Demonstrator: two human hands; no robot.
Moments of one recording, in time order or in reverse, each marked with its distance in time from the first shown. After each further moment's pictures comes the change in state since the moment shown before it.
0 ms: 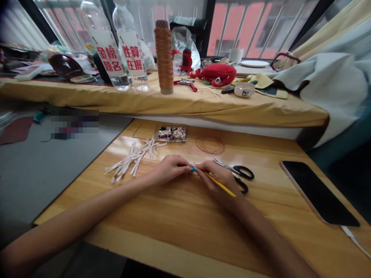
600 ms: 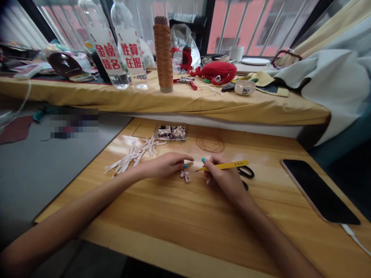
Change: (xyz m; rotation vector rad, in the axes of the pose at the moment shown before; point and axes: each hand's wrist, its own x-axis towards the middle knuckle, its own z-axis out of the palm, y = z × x) left_hand 0.006 -0.004 -0.020 0.290 -0.196 0.100; right_hand 0.007 0.002 -0.005 0.487 -0.001 0.414
